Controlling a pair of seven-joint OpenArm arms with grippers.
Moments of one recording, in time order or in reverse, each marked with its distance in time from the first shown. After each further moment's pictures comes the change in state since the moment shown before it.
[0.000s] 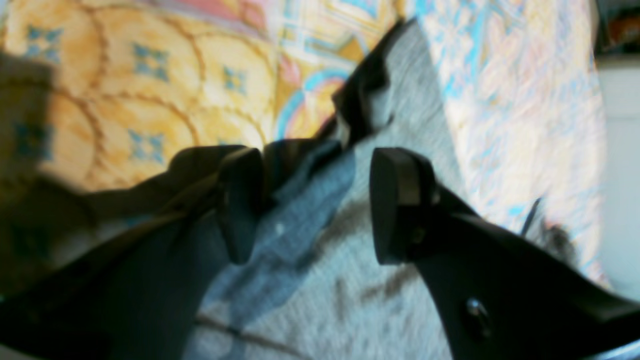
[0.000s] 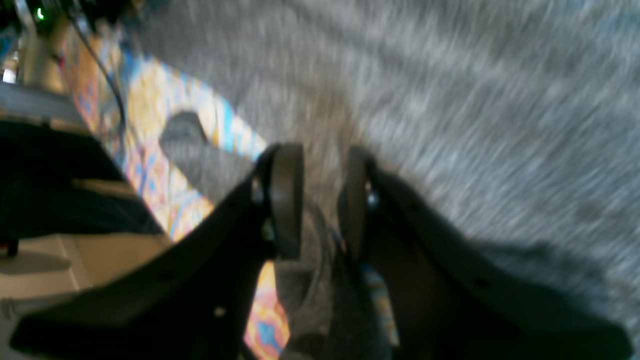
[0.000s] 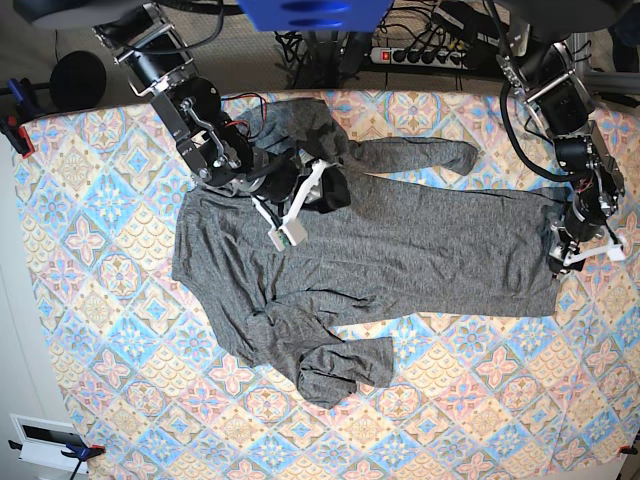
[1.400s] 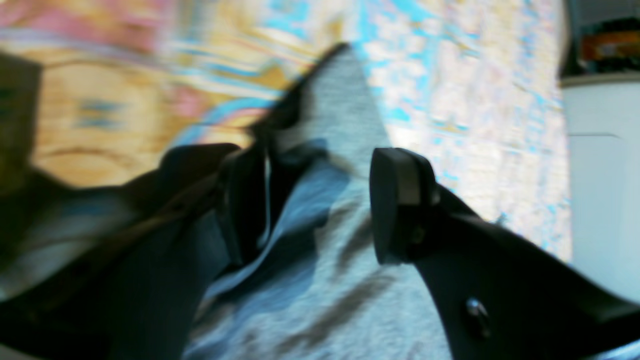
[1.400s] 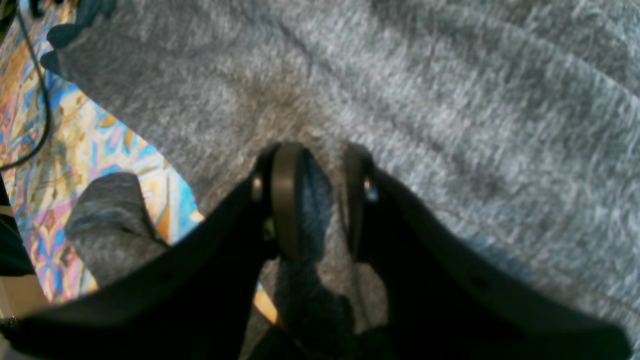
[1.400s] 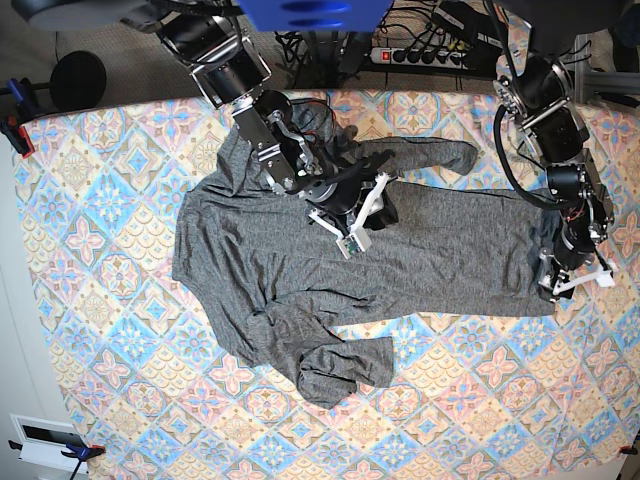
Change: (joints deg) left arm -7.7 1.8 4.9 -3.3 1.4 1.0 -1.2; right arm 5.1 -18.7 -0.1 -25.2 -25.3 2.6 13.9
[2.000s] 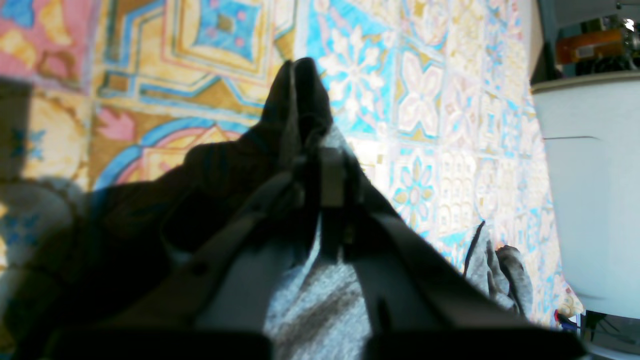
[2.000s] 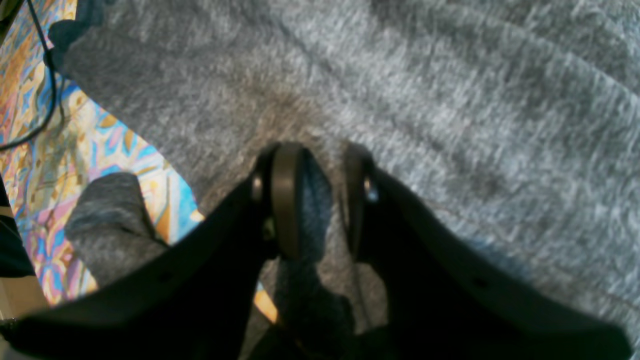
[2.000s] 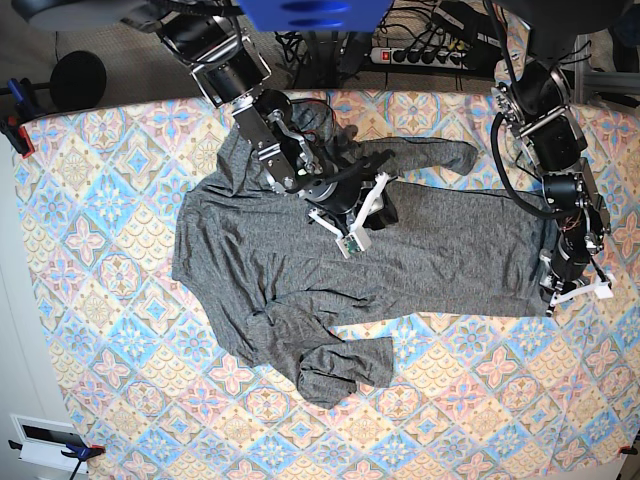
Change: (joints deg) left arm -1.7 0.4 1.7 -0.1 0.0 0.3 -2.3; right arm -0.2 0.0 0.0 0.0 0.0 -0.2 0.4
